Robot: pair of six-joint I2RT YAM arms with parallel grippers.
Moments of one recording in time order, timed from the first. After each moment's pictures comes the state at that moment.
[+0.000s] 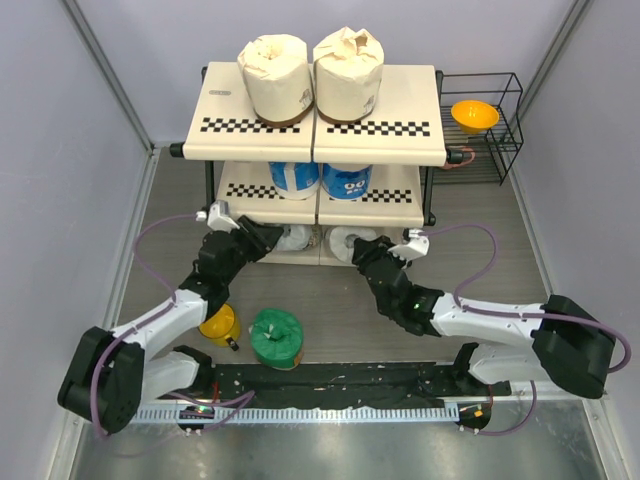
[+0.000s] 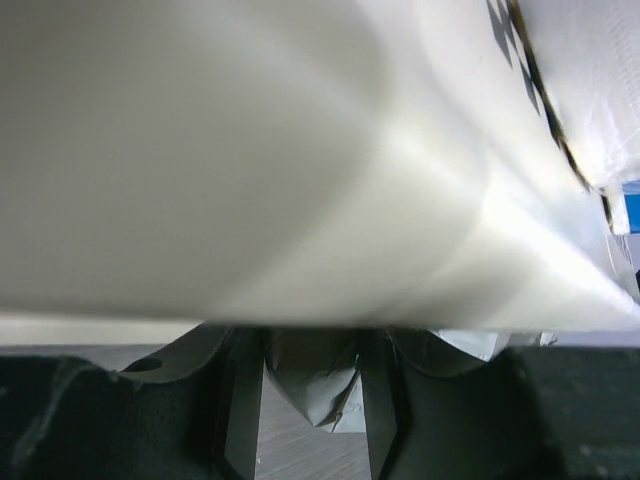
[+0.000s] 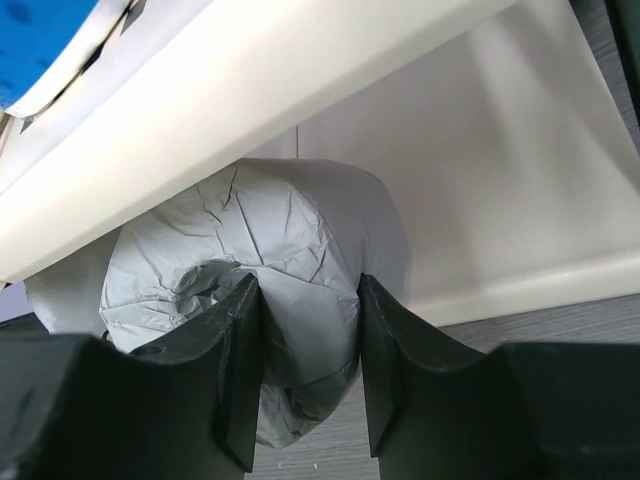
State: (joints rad) left arm -0.41 1.11 0.42 0.45 0.02 -0.90; right arm 1.00 1.21 0.51 0.36 0.93 0.95
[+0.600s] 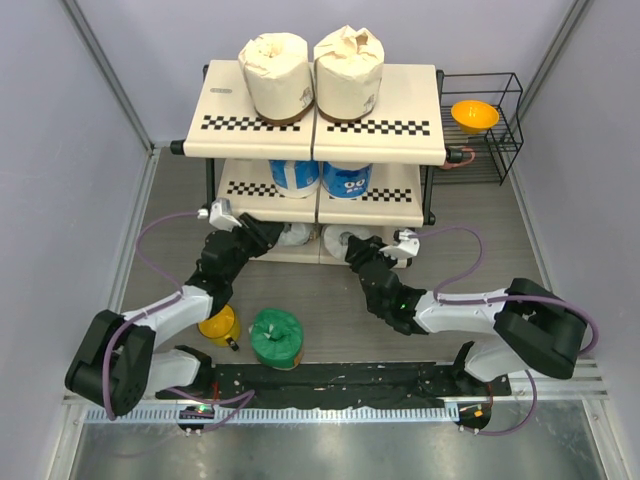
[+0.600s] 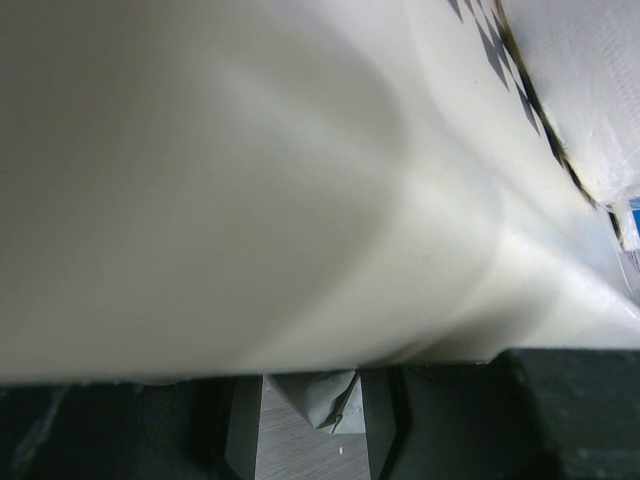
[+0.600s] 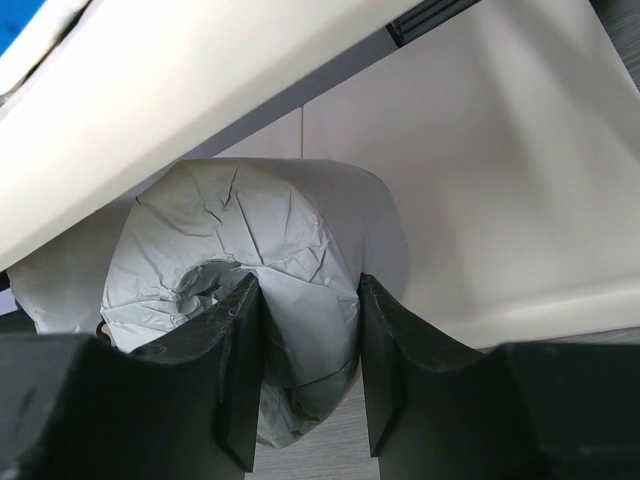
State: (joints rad) left arm -0.41 1.22 0.41 0.63 0.00 -0.86; right arm 1.00 1.39 0.49 0.65 0.96 0.86
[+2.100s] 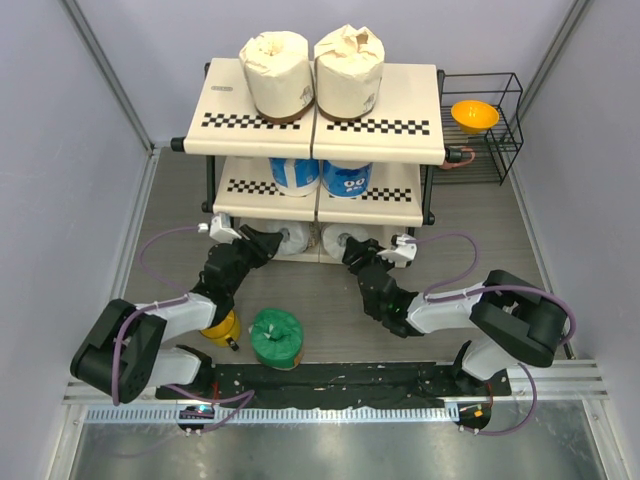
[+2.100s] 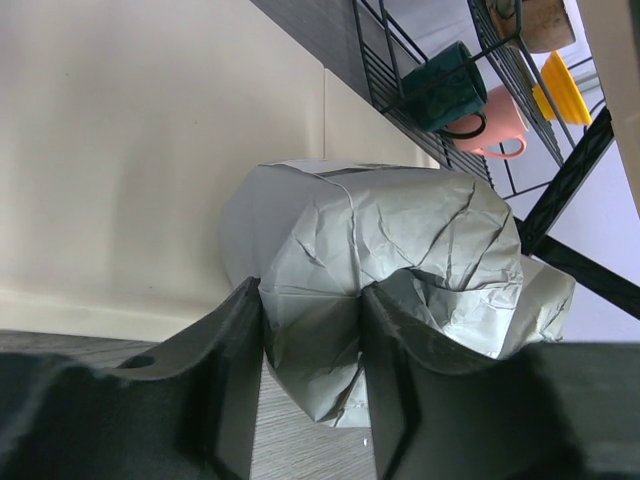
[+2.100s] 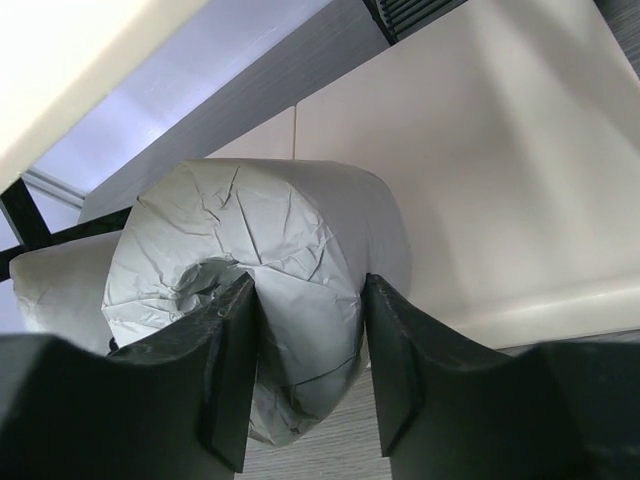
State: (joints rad) left arm -0.42 1.29 0.29 0.81 -0.06 -0.89; right arm 1.00 1.50 0.45 0.85 0.99 0.82
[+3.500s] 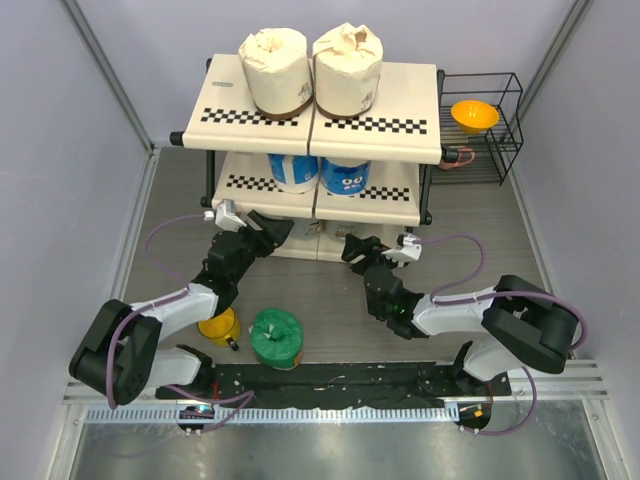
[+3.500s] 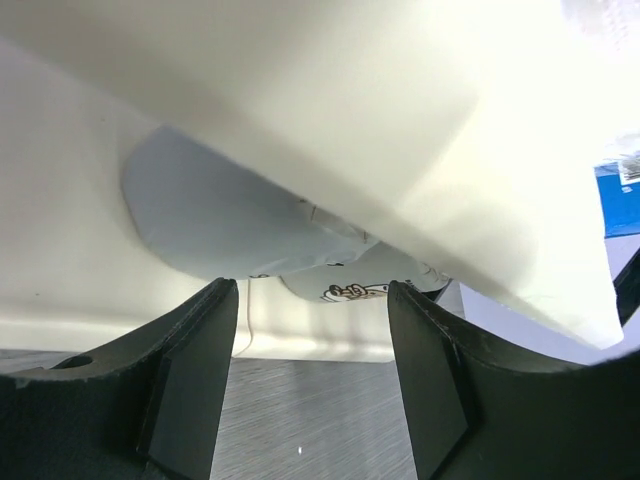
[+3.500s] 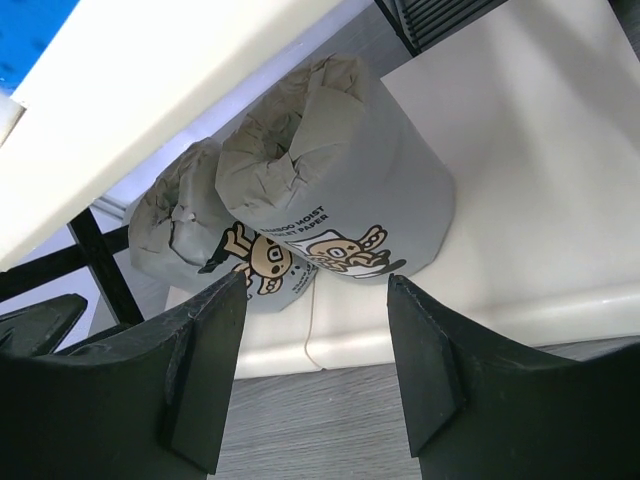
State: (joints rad) left arm -0.45 1.28 0.41 0.71 -0.03 -0.95; right arm 1.00 1.45 0.44 0.88 0.97 0.83
